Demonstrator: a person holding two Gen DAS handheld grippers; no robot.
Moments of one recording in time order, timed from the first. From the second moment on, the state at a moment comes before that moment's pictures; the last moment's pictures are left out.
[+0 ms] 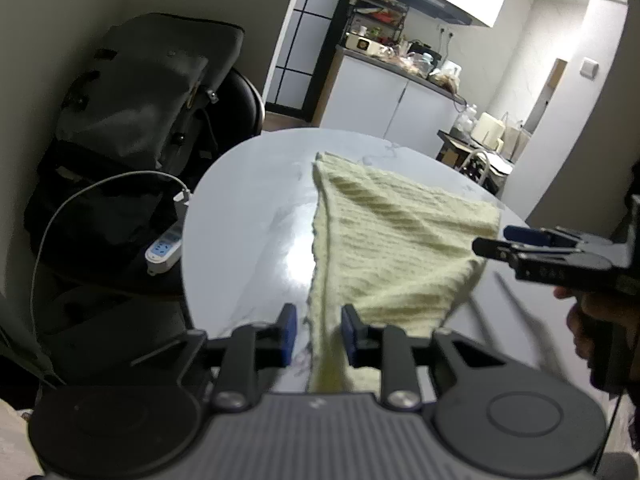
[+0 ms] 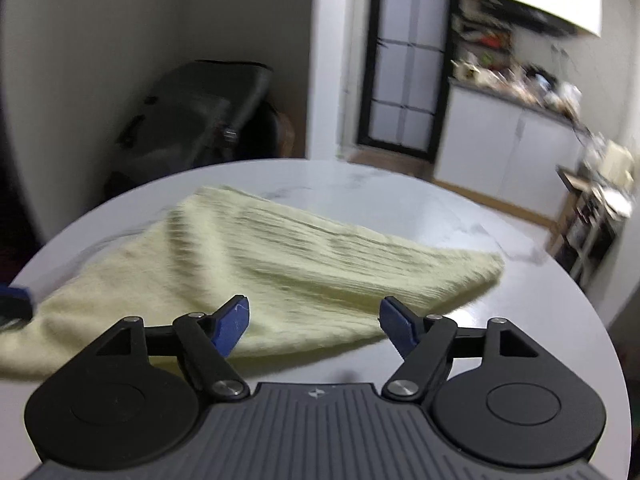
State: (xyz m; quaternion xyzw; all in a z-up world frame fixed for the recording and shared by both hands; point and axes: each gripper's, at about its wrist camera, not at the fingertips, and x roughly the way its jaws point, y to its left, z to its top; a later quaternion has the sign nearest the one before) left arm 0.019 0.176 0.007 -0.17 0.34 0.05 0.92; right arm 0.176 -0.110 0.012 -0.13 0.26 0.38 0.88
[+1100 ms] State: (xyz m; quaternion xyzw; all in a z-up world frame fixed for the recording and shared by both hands) left arm -0.003 0.185 0.025 -0.16 0.32 0.02 0.93; right arm 0.019 -0.035 0.021 -0.26 0.20 0.59 0.73
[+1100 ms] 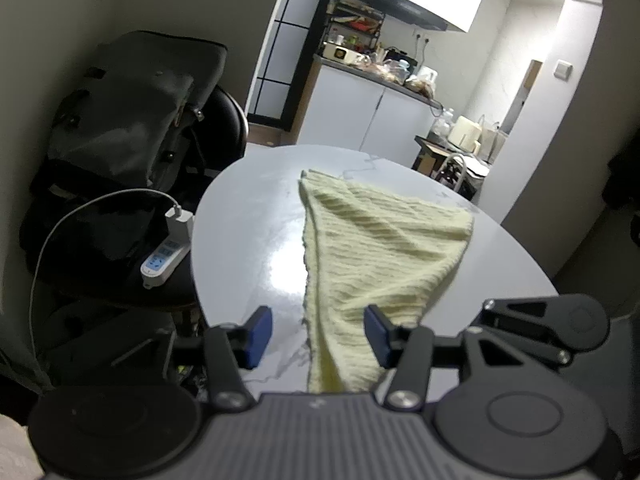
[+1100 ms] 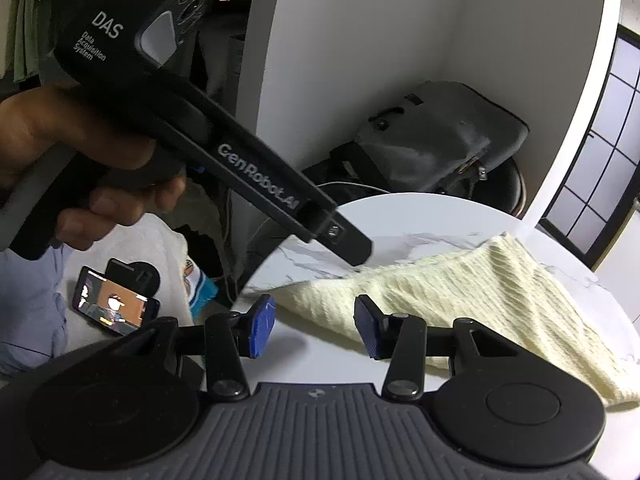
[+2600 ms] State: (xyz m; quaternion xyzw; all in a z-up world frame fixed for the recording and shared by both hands) left arm 0.005 0.201 0.046 -0.16 0.30 0.01 0.94; right arm 0.077 -0.046 0.078 -0.18 0.21 0.54 0.79
